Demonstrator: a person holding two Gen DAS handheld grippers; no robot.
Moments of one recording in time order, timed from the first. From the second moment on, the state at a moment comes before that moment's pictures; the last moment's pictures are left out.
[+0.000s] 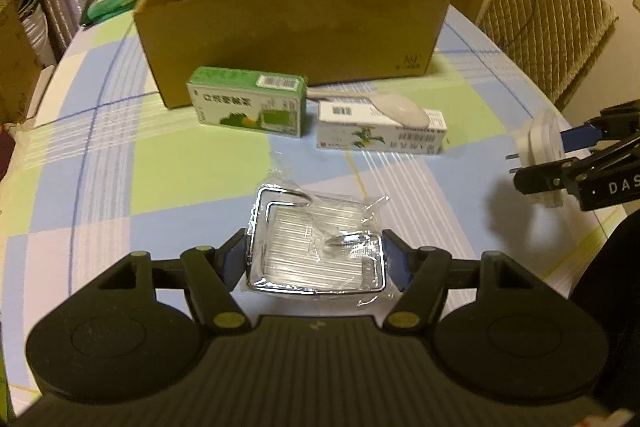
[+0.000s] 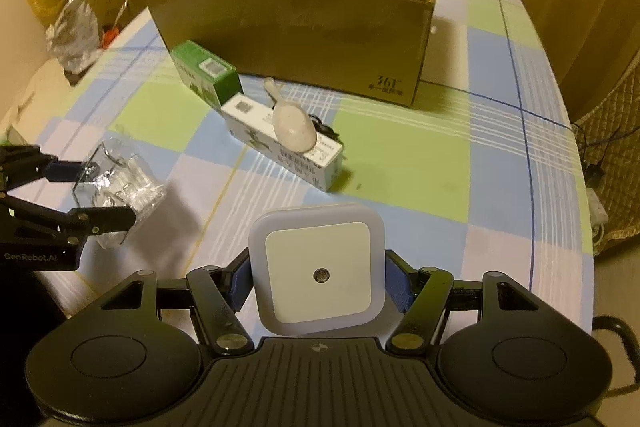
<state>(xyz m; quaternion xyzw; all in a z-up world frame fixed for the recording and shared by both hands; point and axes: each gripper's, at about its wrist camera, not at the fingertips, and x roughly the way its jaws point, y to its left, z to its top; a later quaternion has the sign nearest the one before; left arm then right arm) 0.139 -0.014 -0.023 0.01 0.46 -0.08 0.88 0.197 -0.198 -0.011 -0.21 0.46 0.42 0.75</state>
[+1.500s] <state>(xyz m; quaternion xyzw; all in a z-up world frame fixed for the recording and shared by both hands) 0.348 0.032 0.064 0.02 0.41 -0.05 0.91 0.334 -0.040 0.075 -0.16 0.39 0.44 0.79</state>
